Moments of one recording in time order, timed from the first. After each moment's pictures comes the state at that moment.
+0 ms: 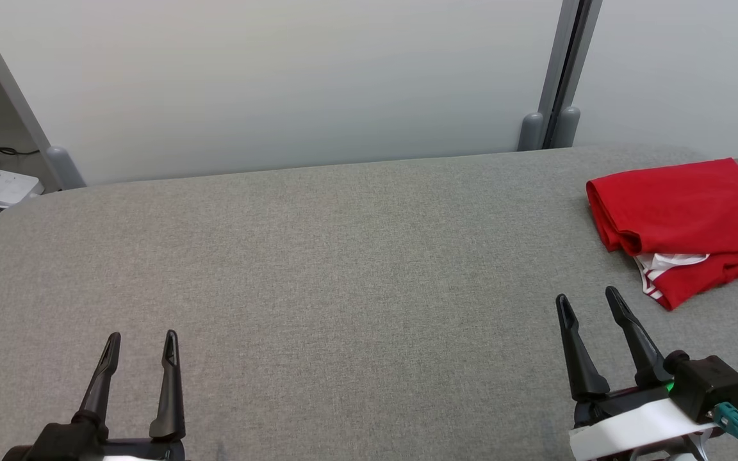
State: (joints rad) left arm 0.14 0.04 0.07 0.00 -0.14 -0.05 -0.26; right arm -0.03 -0.06 0.15 0.11 0.25 0.13 -0.26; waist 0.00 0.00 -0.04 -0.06
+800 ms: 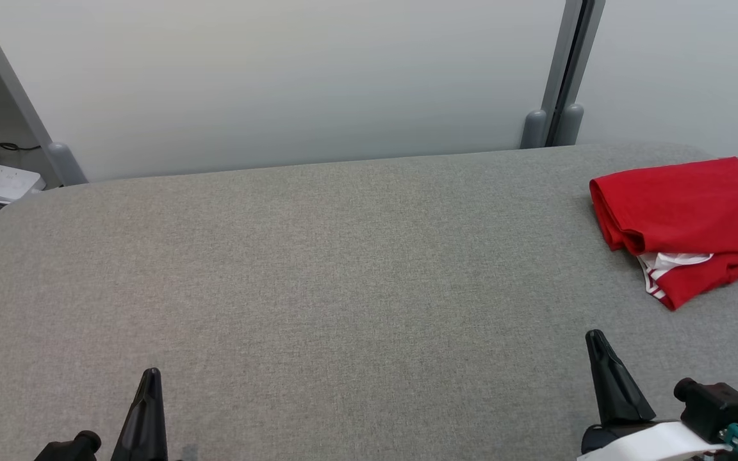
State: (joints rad) left arm 0.16 0.02 0.06 0.10 -0.30 -0.05 -0.21; right arm 0.02 -0.06 0.14 0.18 0.40 0.13 -0.23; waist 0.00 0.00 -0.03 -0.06
